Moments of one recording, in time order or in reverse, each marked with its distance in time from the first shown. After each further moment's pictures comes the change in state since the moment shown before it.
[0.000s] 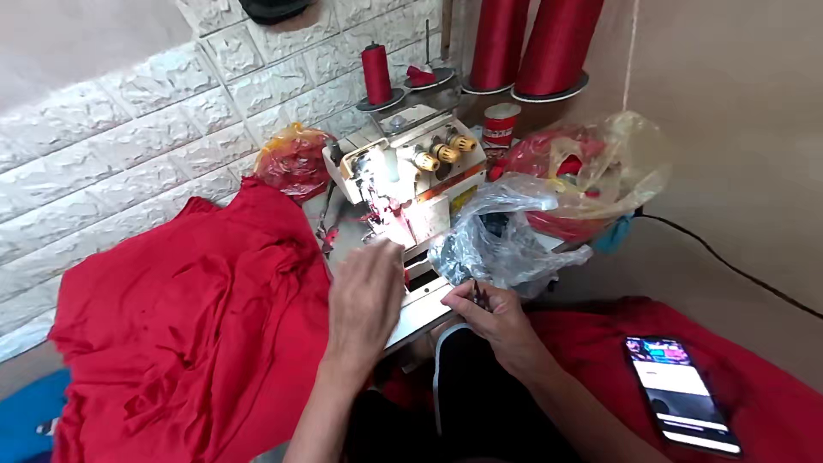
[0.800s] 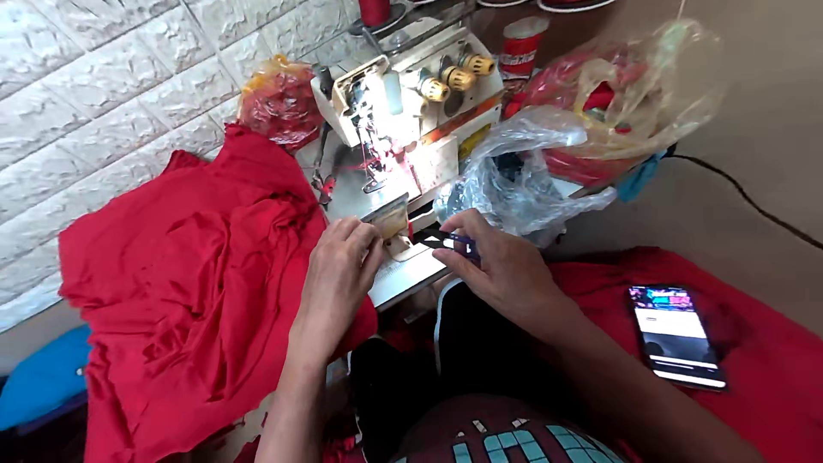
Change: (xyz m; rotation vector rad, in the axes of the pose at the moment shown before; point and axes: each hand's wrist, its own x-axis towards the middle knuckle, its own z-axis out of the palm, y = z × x) left_hand -0.017 -0.023 -0.031 -0.051 -0.234 -0.052; right_hand 0.003 -0.039 0.015 -1.013 -0.080 -0.324
